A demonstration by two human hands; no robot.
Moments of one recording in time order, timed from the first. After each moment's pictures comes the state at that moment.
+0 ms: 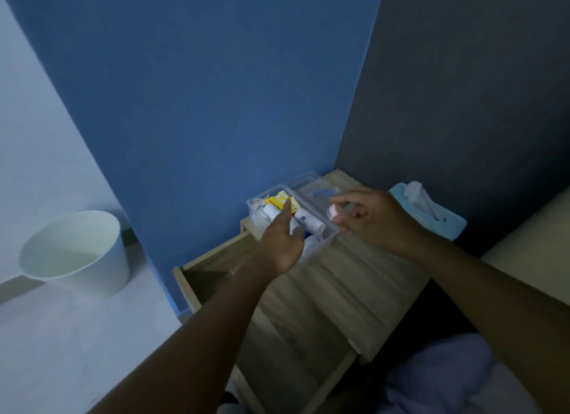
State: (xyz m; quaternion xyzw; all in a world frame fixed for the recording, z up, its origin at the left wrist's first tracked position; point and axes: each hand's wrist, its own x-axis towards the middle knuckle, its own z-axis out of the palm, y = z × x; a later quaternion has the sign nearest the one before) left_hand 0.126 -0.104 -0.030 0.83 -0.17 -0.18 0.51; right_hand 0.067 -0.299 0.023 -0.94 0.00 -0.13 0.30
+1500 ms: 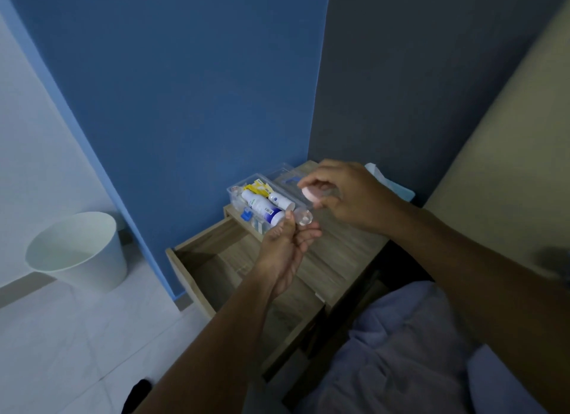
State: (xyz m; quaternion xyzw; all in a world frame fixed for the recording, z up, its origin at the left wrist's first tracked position) left_hand -0.006 -0.132 -0.009 0.41 -0.02 -0.30 0.86; right_hand -0.047 -0.266 0.107 -0.95 -0.11 -0.16 0.25
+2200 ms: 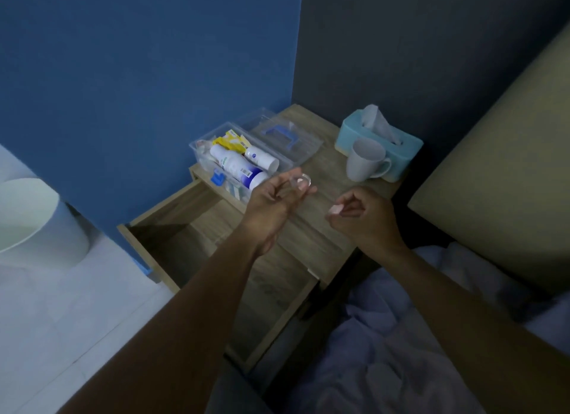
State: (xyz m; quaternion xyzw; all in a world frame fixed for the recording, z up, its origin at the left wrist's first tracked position) left_hand 0.057 -0.166 -0.067 0.51 -0.10 -0.32 0.79; right_hand -0.043 -0.331 -0.100 -0.83 0.23 -0.22 0.46
